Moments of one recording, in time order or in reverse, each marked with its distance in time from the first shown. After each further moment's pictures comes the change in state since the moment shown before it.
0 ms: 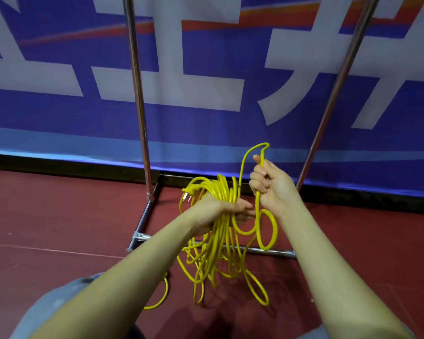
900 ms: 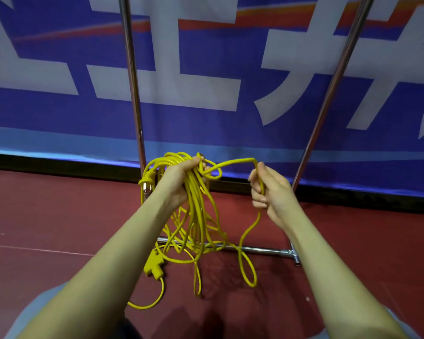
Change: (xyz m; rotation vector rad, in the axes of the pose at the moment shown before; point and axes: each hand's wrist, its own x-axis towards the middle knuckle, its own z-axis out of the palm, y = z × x) left_hand 0.004 0.048 -0.041 -0.416 0.374 0.211; right_hand -0.015 0.000 -0.022 -0.595 -0.067 -0.131
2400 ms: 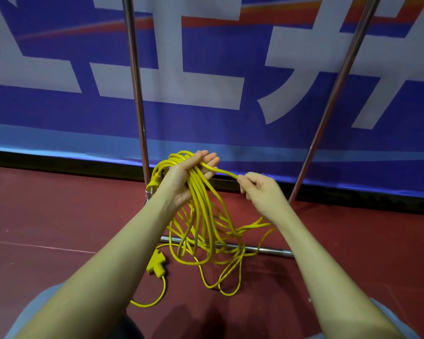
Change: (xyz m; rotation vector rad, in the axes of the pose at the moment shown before) left_hand -0.003 -0.002 0.008 -0.173 -0.046 -0.018; right_hand 0.009 0.016 0.007 -0.755 -0.031 -0.227
